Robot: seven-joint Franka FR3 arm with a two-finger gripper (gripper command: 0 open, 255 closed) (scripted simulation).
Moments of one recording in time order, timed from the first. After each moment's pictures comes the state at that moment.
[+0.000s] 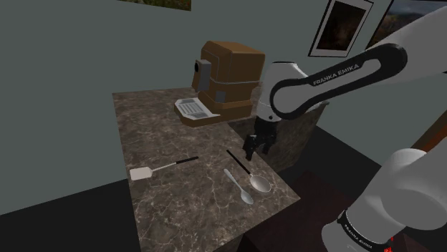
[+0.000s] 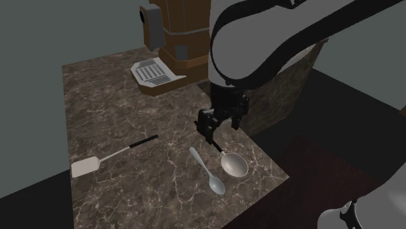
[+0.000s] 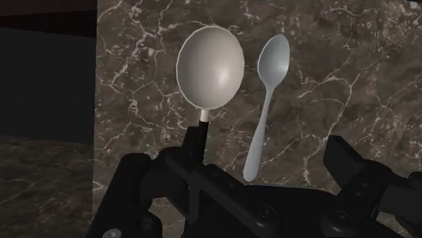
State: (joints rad) arm 0.05 -0.31 0.14 -2.66 0.21 2.26 0.16
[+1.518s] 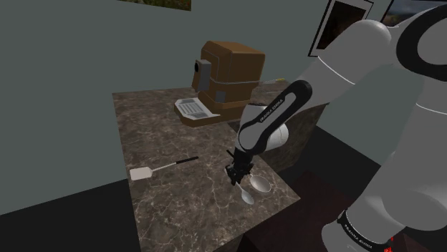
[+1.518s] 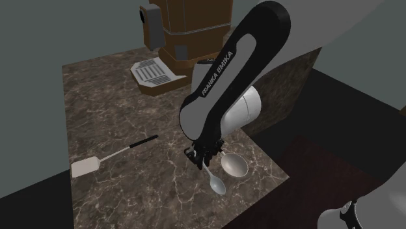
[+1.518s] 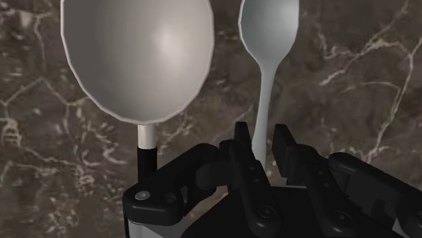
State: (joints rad) arm 0.08 0.21 0.18 -2.57 0.37 2.68 0.12
